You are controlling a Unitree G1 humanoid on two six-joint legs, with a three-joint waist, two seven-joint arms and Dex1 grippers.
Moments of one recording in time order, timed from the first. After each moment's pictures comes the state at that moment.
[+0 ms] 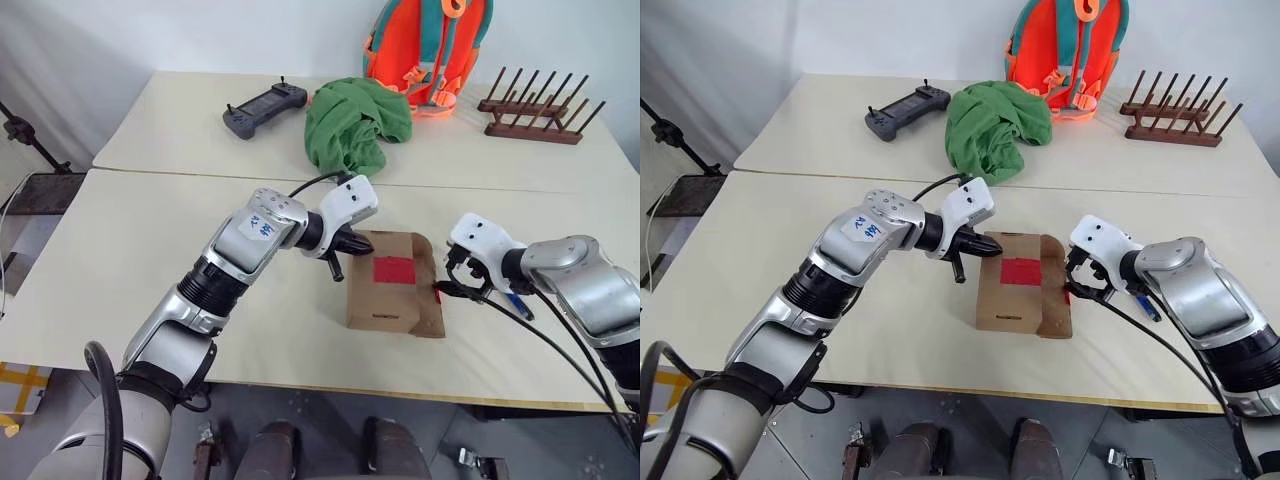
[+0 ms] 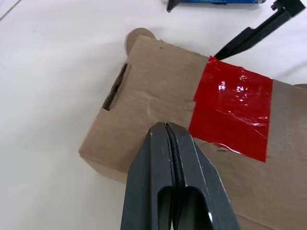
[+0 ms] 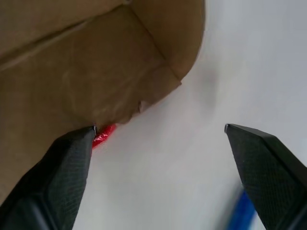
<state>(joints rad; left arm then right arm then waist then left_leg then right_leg) -1.03 0.33 -0.44 0.15 -0.18 0.88 -0.83 -0.57 -0.98 0.28 -0.18 0.14 0.89 0.82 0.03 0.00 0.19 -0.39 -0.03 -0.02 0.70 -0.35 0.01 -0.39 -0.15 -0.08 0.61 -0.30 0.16</state>
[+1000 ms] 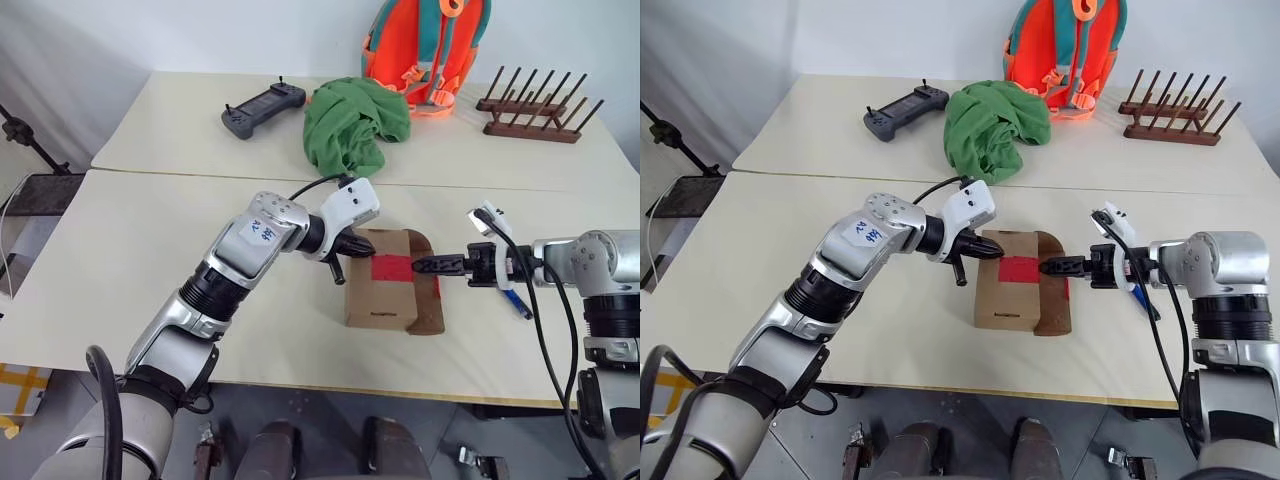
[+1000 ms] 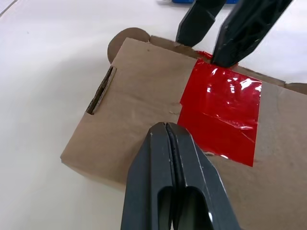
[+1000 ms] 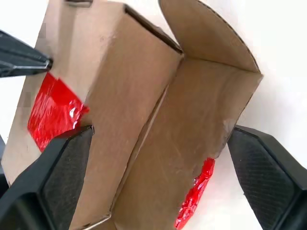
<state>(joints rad) -1.01 0.32 -0.42 0.12 -0.15 0.89 -0.83 -0.78 -0.74 -0.05 0.31 0.57 1.41 0.93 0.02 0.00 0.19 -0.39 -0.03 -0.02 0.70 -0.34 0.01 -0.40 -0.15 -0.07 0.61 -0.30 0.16</state>
